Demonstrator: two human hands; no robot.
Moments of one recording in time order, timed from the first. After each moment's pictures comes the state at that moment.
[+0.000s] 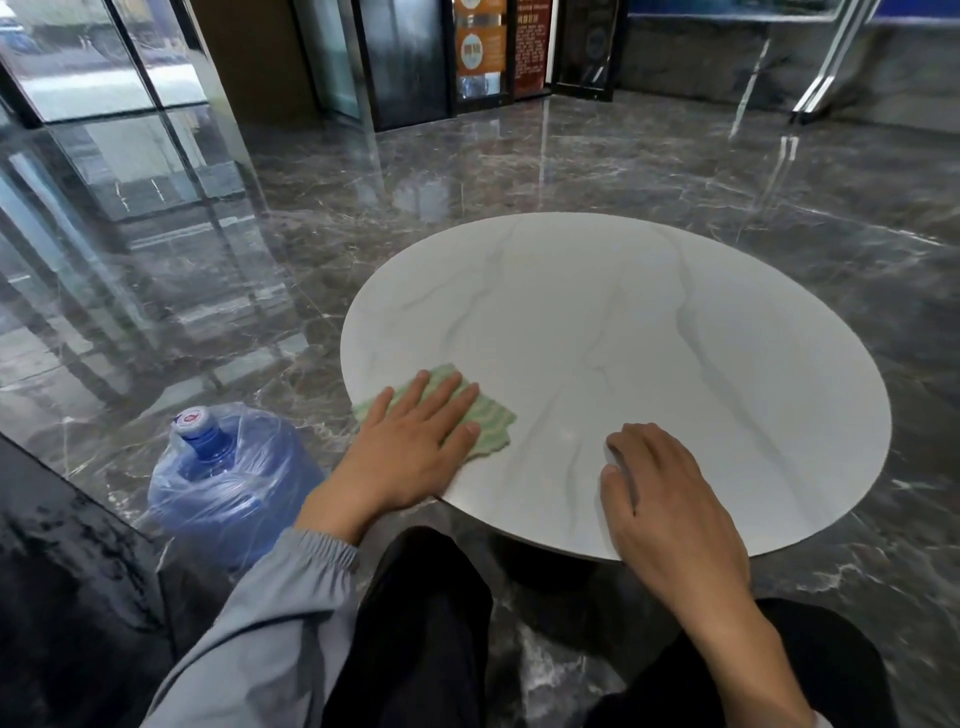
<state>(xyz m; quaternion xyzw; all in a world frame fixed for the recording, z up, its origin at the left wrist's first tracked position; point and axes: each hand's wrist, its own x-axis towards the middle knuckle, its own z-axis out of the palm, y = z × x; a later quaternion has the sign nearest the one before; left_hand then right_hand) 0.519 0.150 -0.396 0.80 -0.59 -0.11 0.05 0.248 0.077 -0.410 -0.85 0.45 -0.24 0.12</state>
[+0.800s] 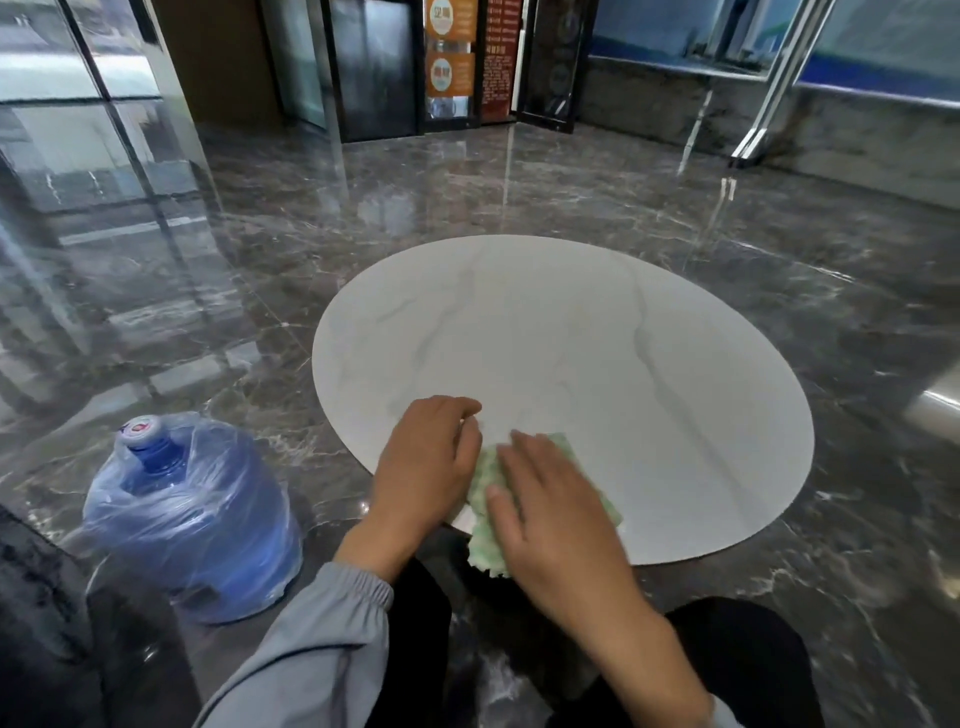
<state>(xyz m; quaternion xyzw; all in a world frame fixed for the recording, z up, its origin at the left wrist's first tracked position) 0.463 0.143 -0.399 0.75 -0.53 -0.04 0.39 0.295 0.123 -0.386 -0.90 0.37 -0.17 0.14</state>
